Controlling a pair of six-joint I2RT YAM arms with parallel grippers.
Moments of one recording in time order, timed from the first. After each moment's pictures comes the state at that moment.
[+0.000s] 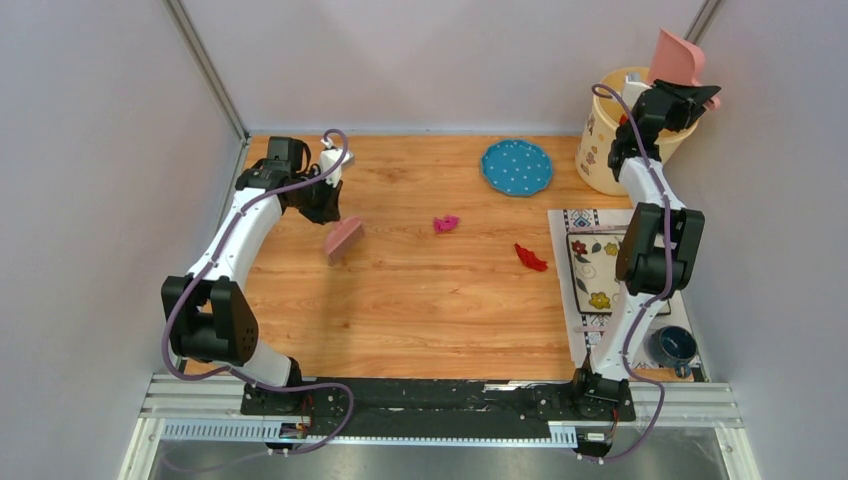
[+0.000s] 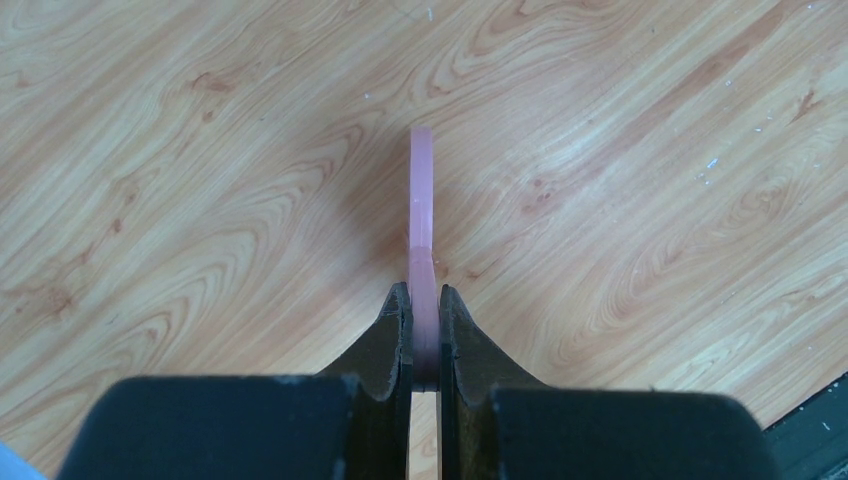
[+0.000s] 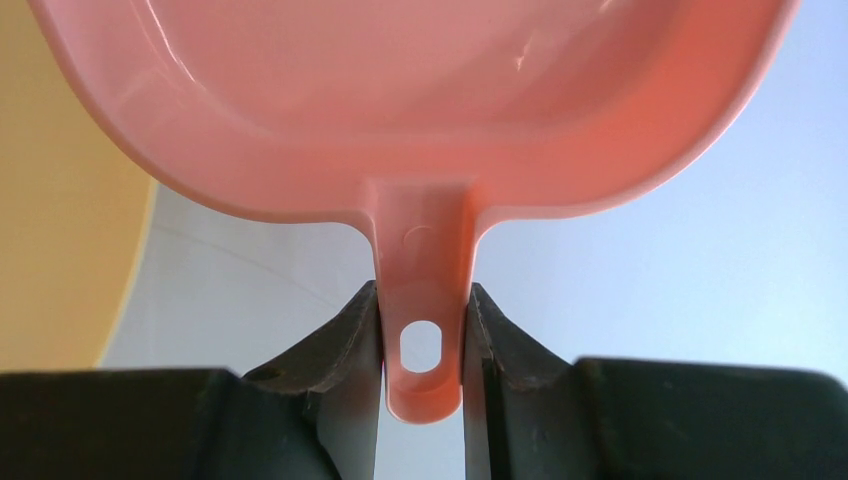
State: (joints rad) left arm -0.10 1.52 1.33 -0.79 0.41 0.46; right arm -0.19 2.04 1.68 0.51 0.73 -1.77
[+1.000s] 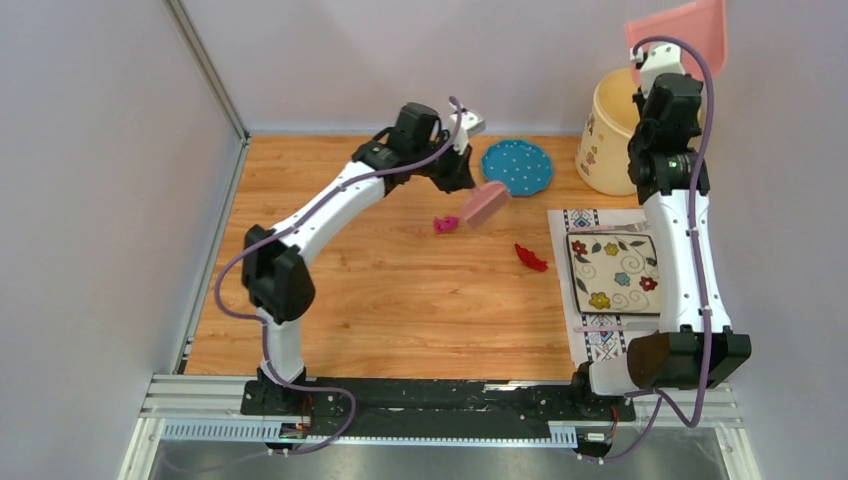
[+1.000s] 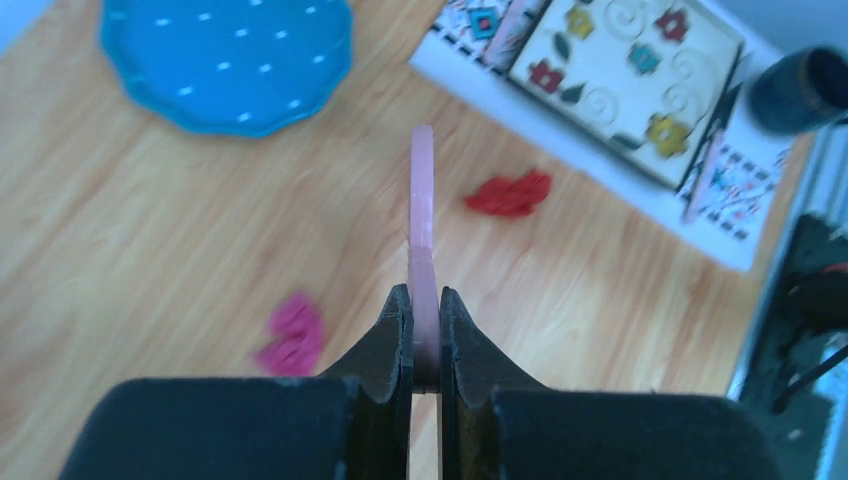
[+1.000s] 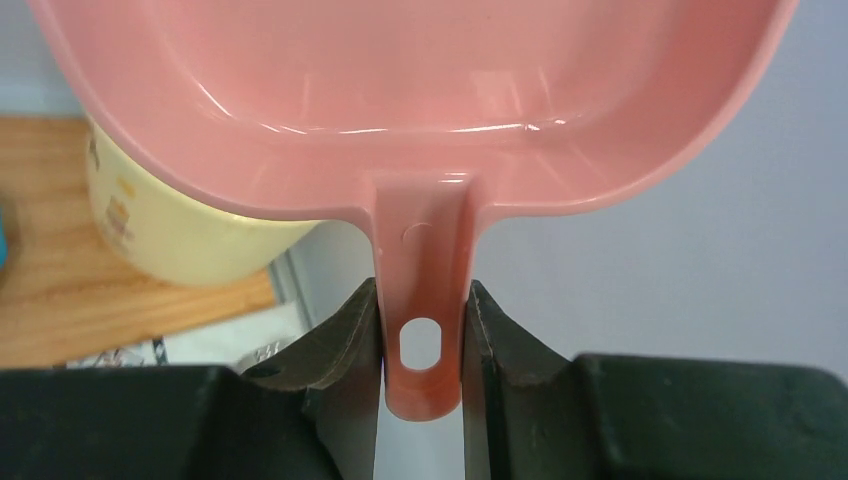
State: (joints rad) left arm -0.60 1.86 1.83 -0.55 0.46 0.13; right arm -0.02 1.43 1.72 -0.41 0.57 -0.56
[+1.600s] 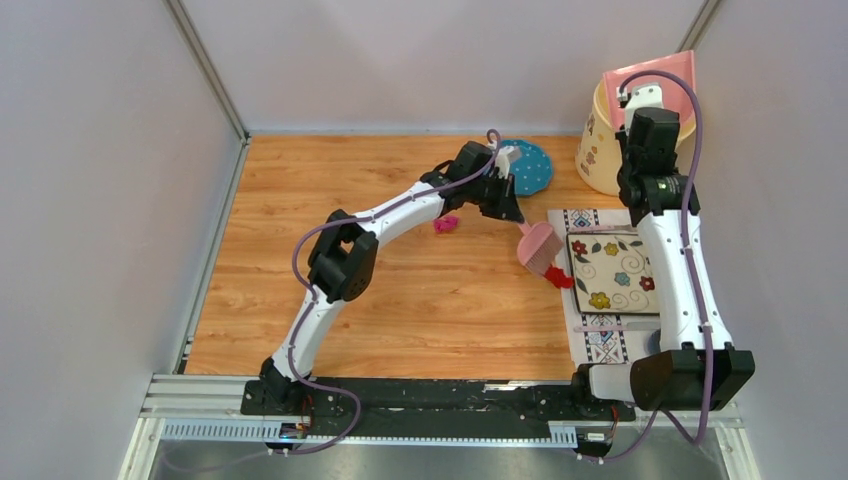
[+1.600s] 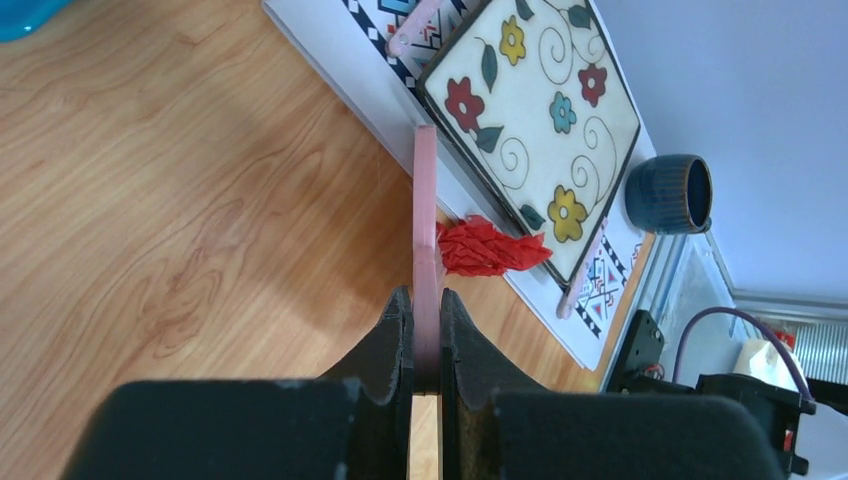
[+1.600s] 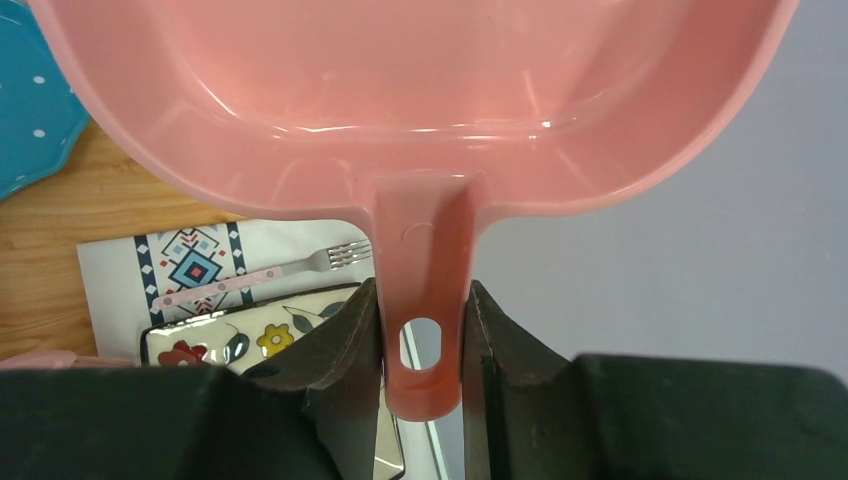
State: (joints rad) left arm -0.77 2.34 2.04 -0.27 0.55 -0.48; right arm -0.01 1.31 1.47 -0.56 0.51 -0.38
